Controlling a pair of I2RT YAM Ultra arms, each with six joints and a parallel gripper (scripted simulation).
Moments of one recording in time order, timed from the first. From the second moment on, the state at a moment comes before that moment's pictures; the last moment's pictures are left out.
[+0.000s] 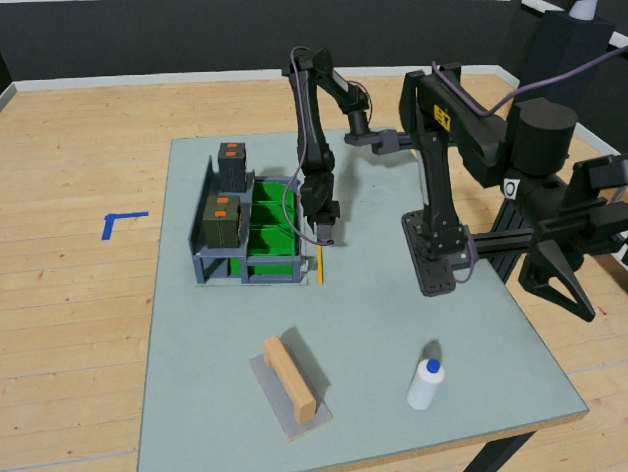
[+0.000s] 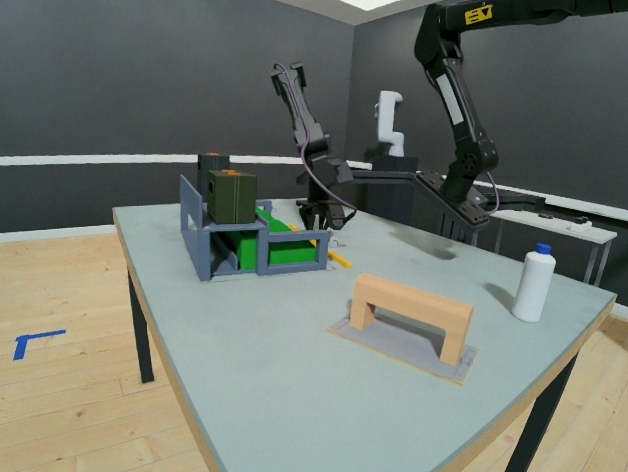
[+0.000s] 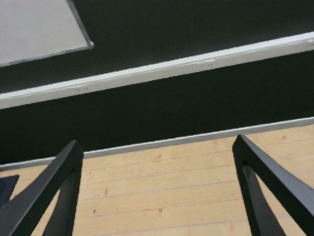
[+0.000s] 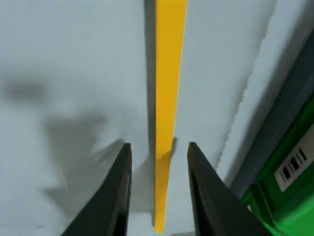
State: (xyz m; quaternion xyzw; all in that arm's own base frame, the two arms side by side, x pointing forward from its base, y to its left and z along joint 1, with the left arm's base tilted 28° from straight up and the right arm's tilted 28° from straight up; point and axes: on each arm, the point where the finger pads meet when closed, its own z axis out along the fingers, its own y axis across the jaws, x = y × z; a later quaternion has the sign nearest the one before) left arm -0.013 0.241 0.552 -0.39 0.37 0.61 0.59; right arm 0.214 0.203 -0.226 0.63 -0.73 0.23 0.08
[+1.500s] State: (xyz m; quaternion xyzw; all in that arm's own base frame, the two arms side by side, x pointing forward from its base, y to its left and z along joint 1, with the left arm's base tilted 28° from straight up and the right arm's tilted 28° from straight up) left arm -0.013 0.241 0.552 -0.39 0.37 0.61 0.59; right arm 0.216 0.199 -0.234 0.63 -0.73 0.23 0.08
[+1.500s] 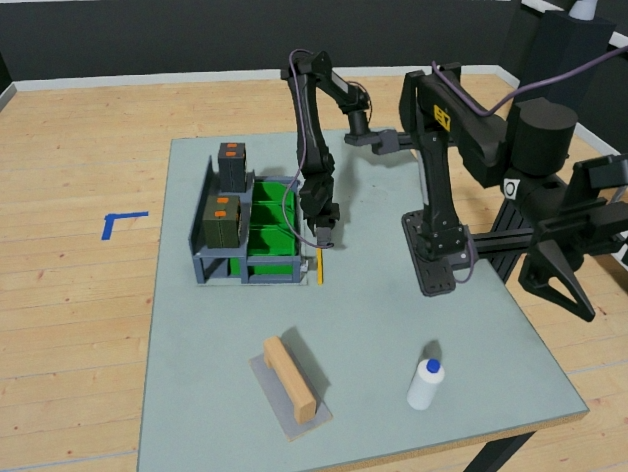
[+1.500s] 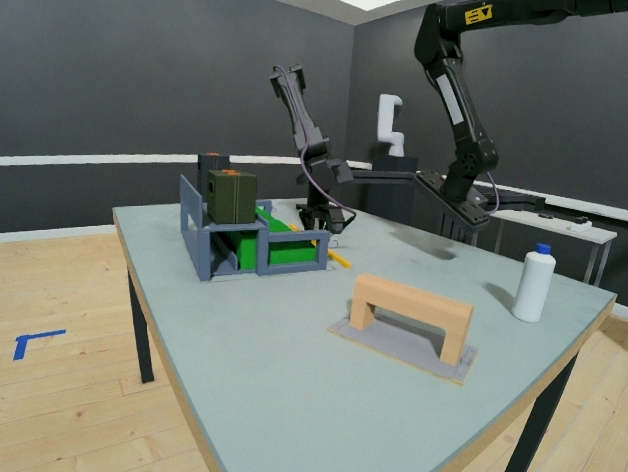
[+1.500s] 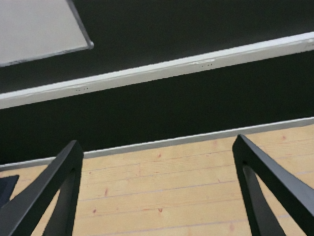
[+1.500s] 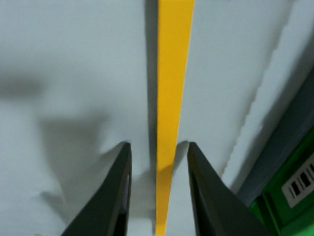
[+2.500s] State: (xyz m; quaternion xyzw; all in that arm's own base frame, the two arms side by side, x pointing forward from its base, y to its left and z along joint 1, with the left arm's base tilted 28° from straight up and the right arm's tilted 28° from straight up) left arm -0.013 0.241 0.552 -0.39 0.37 0.61 0.59; right arm 0.220 0.203 -0.234 0.63 -0.74 0.23 0.07
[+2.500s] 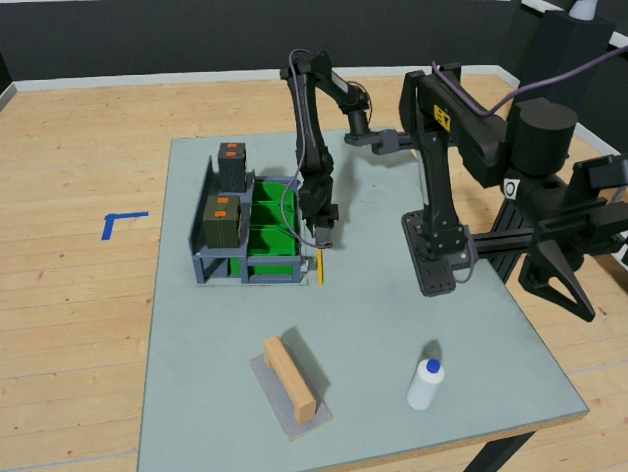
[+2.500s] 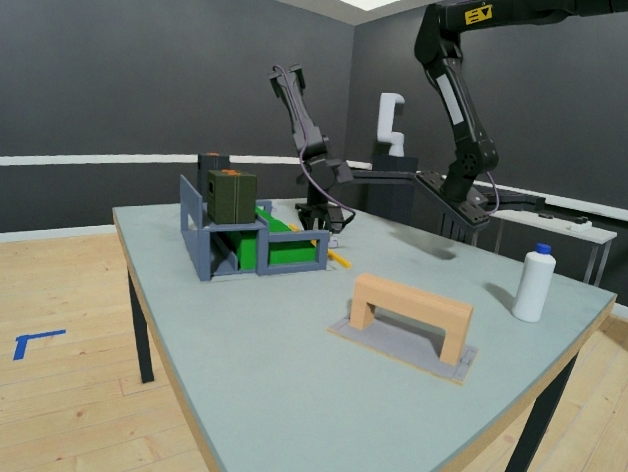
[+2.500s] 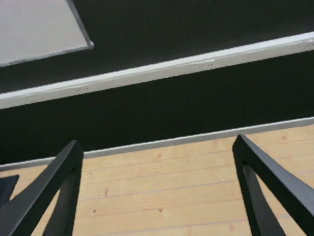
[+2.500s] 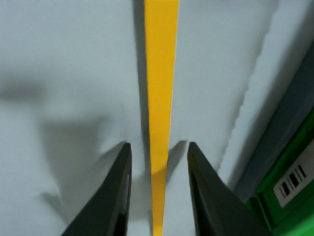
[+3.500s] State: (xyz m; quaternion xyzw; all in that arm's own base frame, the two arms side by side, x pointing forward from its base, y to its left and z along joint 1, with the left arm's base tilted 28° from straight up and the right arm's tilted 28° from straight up) left arm -0.013 0.241 0.552 -0.39 0.37 0.61 0.59; right arm 0.217 0.199 -0.236 0.63 -0.73 0.23 0.08
